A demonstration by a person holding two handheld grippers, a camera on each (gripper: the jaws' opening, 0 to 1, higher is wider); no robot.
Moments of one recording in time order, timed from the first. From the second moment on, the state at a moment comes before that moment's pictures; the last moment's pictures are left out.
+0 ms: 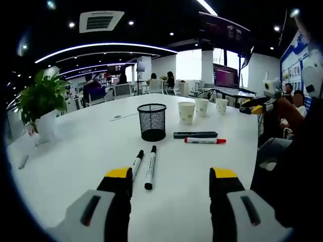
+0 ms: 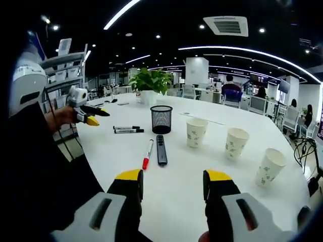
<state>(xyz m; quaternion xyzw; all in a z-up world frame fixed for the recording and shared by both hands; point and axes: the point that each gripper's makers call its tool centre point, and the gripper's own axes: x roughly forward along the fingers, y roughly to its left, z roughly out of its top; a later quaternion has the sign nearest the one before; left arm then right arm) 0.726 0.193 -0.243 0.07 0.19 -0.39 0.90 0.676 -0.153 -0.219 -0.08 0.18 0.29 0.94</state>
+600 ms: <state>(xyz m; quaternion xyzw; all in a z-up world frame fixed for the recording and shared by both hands) 0.727 0.192 -0.245 0.07 0.19 -0.39 0.90 0.676 -0.148 -0.222 -0.07 0.18 0.29 0.94</state>
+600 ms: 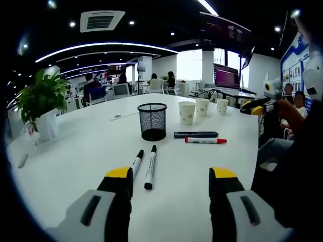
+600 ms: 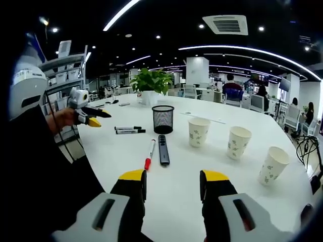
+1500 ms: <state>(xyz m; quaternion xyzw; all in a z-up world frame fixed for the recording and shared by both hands) 0.731 0.186 -0.251 0.07 0.19 -0.39 0.90 0.675 -0.144 -0.227 -0.07 0.19 0.30 0.93</state>
